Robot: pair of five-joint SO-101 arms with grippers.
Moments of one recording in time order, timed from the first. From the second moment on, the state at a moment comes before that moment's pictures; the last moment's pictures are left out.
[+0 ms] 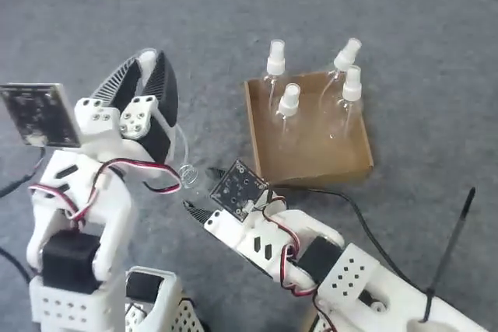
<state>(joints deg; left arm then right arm) 3.9 -63.4 30.9 54.9 18.0 -56.6 -57.1 72.1 19.1 3.4</state>
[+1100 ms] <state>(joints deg) -2.1 -63.7 21.5 58.8 16.4 -56.5 -57.1 72.7 19.1 3.4</state>
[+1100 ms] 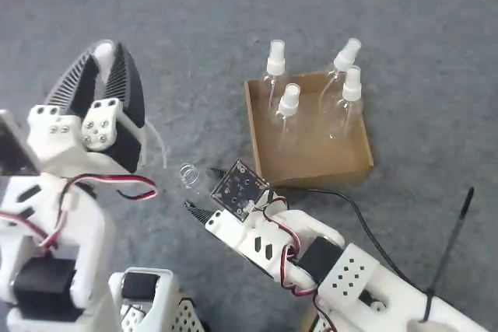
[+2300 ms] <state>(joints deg) 14.8 -63.2 34.2 68.8 10.0 -50.2 -57.1 72.7 15.0 -2.1</state>
